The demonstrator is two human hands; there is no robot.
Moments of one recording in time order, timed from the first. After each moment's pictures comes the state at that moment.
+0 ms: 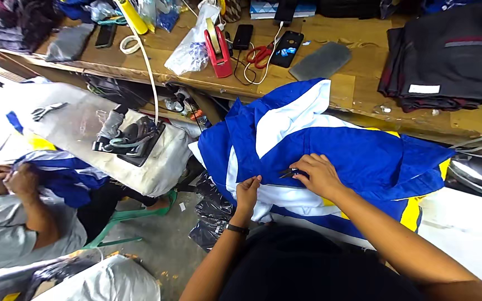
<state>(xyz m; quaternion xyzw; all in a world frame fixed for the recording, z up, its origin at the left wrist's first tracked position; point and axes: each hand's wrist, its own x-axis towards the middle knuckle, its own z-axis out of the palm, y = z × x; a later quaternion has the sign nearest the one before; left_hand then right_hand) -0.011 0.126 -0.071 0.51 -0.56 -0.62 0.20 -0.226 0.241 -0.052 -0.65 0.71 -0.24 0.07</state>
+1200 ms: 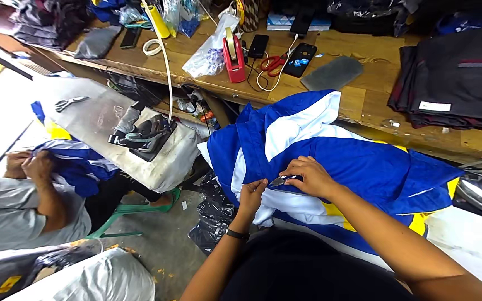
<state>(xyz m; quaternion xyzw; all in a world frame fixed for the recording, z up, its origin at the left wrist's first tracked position) -0.004 0.128 -0.045 0.45 -0.58 -0.65 0.22 -0.223 0.205 -0.037 -0.72 0.62 -0.28 0.18</state>
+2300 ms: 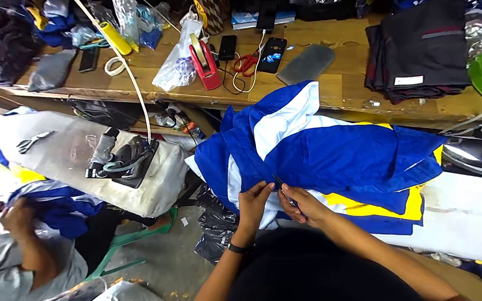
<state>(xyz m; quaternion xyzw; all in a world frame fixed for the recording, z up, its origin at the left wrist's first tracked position) -0.009 0.128 -0.030 0.35 -0.59 -0.67 0.29 -0.135 0.242 -0.018 -0.18 0.44 -0.59 0.66</state>
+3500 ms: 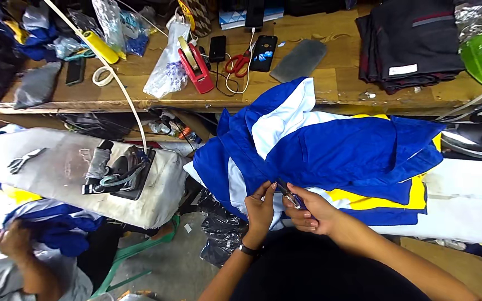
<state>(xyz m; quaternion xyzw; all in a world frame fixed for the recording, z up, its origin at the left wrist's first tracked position) -0.017 0.135 -0.045 0.32 -0.62 -0.62 0.35 -0.130 0.244 0.003 0.03 0.34 -0.57 0.75</state>
